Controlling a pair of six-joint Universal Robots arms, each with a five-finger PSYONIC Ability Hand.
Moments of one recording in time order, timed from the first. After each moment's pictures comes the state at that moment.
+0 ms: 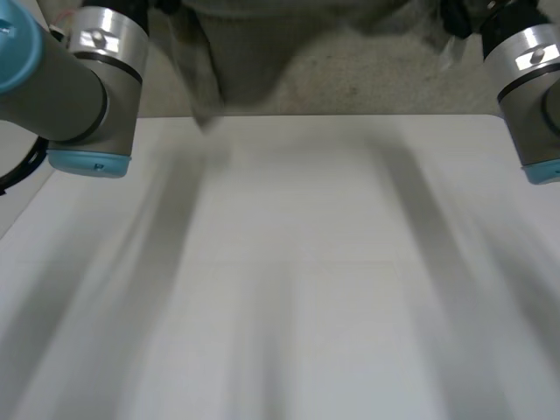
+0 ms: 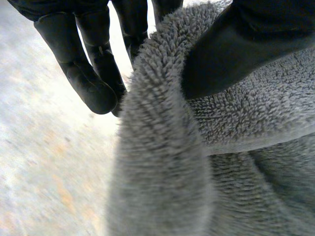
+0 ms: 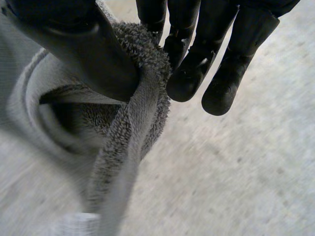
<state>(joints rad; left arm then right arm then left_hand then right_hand) 4.27 -2.09 -0.91 3.65 -1.54 3.44 1.82 -1.10 1.04 -0.50 1.30 2.82 1.55 1.60 1.60 1.58 1.58 1.33 1.26 1.35 1.34 1.15</state>
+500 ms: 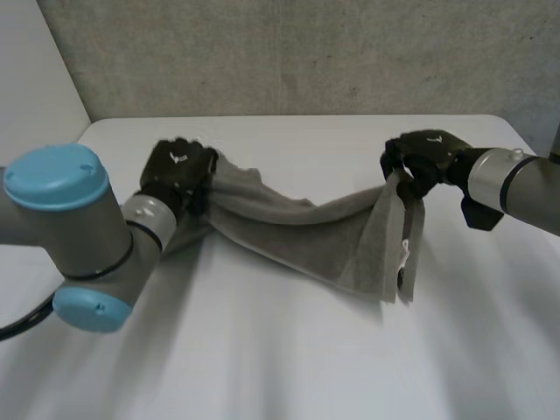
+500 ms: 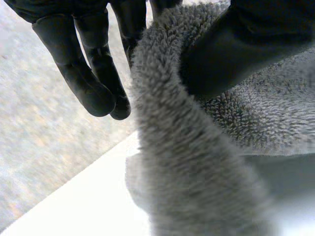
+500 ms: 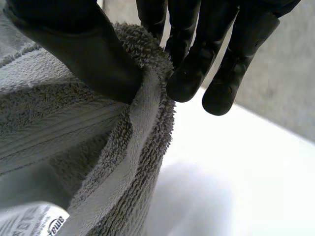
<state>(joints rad) 4.25 -2.05 -1.47 3.43 -1.55 3.42 1.76 -1.02 1.07 0.36 1.08 2.90 1.55 1.60 1.60 1.58 1.58 1.34 1.27 1.35 1.35 1.15</state>
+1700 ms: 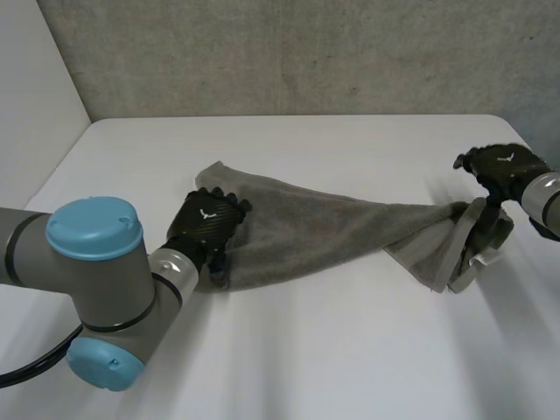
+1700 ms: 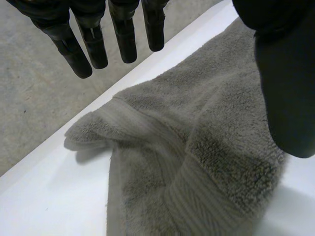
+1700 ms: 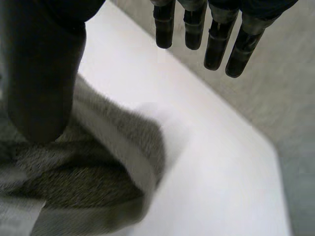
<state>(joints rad) 4.17 -2.07 -1.60 3.42 -1.55 3.50 1.57 -1.00 1.25 0.10 1.26 2.59 0.33 0.32 0.32 0.33 0.32 0.23 0.26 0.25 0.26 0.06</state>
